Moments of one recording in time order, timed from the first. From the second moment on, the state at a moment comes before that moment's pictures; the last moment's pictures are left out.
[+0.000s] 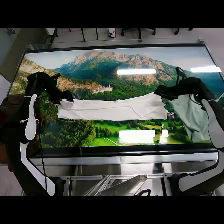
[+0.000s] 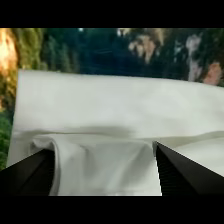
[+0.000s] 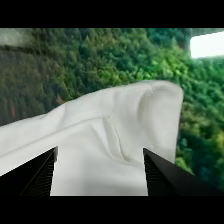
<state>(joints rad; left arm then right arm) 0.05 -2.01 1.88 -1.81 1.41 1.65 -0.17 -1.73 1.39 2.17 -0.93 -1.83</state>
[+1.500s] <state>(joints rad) -0.29 -1.94 1.98 -2.02 1.31 1.58 -0.24 -1.86 1.64 2.25 -1.41 -1.99</state>
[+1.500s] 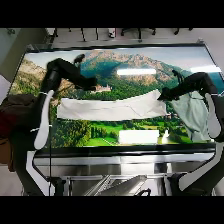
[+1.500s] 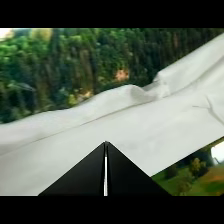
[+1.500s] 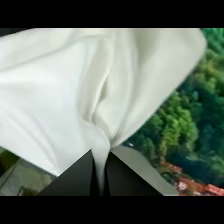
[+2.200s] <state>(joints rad) -0.59 -2.20 2.04 -2.21 1.11 1.58 -0.16 -1.47 1.83 2.31 -1.57 -1.85</state>
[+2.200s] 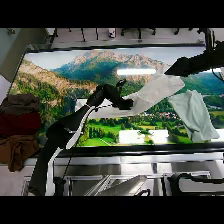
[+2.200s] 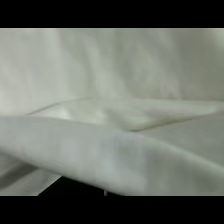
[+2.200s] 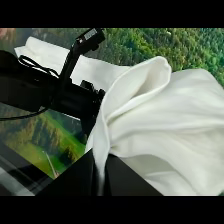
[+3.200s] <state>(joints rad) 0.15 -1.24 1.90 -2.27 1.41 1.68 0.76 -1.95 1.83 2.32 -0.53 -1.67</state>
